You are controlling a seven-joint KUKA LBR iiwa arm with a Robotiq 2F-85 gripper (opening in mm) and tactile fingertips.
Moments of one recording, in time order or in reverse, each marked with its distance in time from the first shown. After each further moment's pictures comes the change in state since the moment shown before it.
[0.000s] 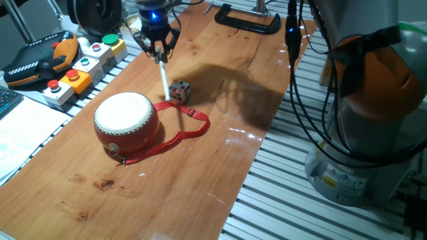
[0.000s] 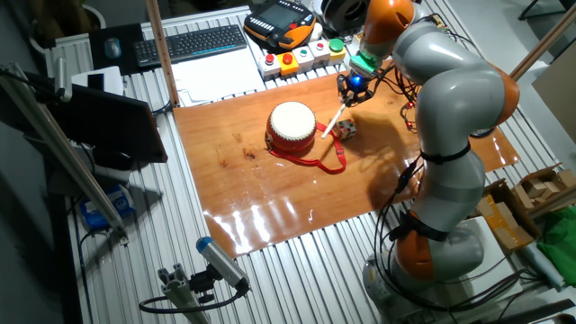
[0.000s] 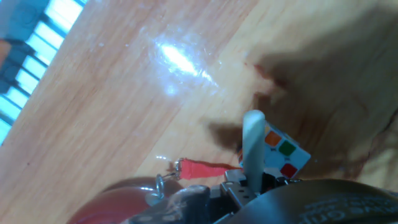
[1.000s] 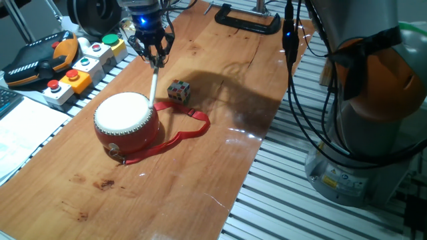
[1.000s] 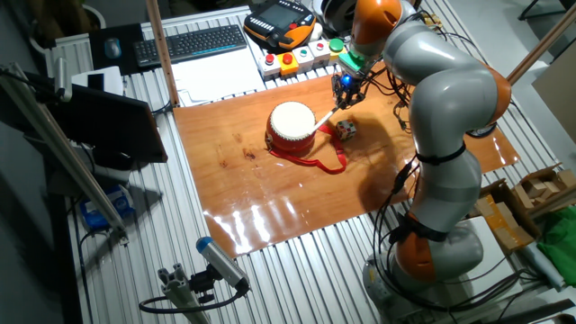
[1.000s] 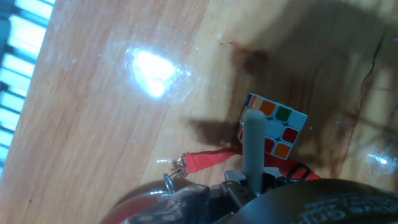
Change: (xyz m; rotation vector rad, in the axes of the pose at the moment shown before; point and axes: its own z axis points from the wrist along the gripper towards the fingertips) arm 0.016 0.008 0.003 0.041 -0.019 0.225
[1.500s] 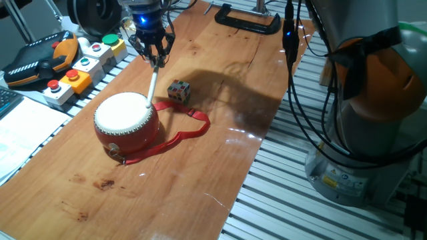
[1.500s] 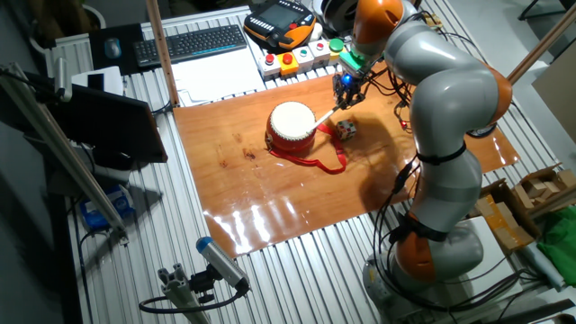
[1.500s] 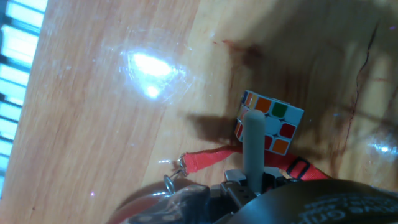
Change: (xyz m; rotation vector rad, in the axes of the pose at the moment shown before) arm 0.000 -0.001 -0.001 -0.004 0.008 0.065
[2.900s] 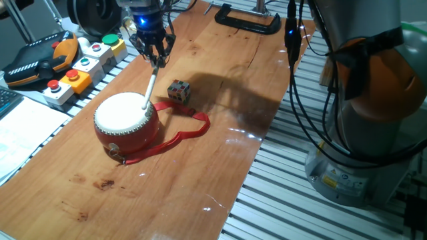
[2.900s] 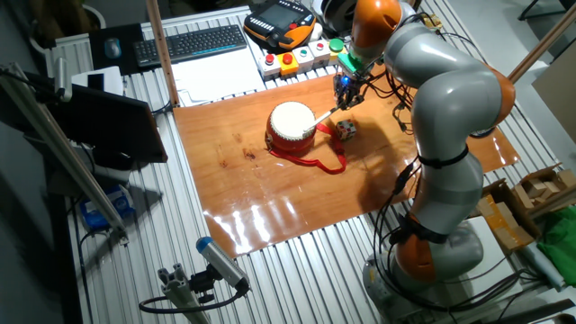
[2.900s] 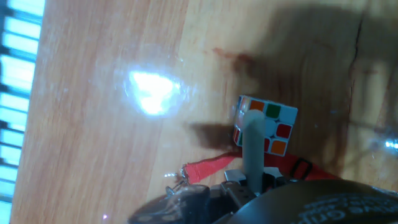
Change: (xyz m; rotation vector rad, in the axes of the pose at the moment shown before) arm 0.002 -0.002 -0.002 -0.025 -0.056 0.067
